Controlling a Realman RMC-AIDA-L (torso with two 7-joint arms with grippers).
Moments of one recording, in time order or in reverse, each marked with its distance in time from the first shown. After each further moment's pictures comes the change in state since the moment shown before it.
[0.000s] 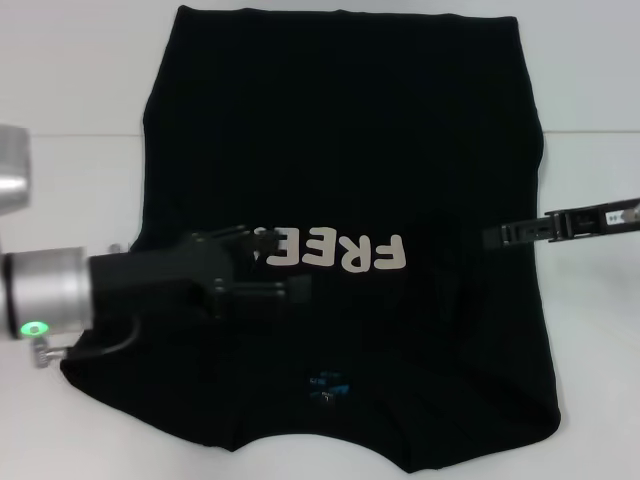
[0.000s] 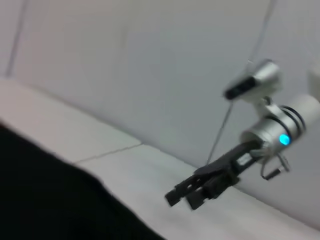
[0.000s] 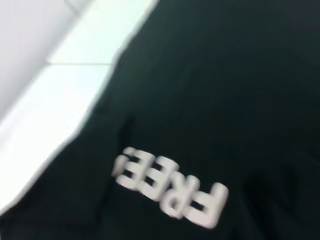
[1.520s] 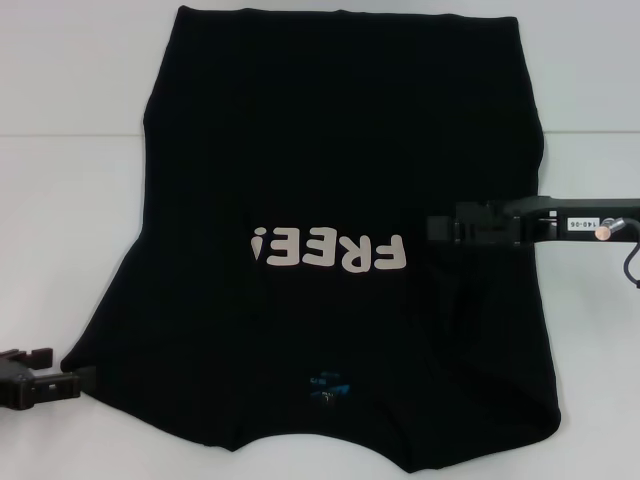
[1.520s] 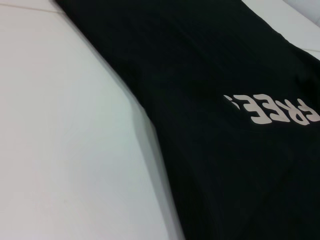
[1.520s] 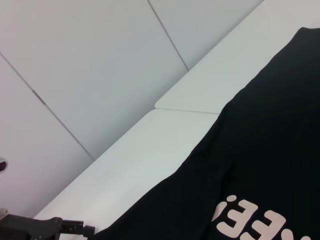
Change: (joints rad) left arm 0.198 0.081 -0.281 0.039 0.395 -0.187 -0.156; right arm -0.044 0.042 0.000 0.069 0.277 -0.087 -0.304
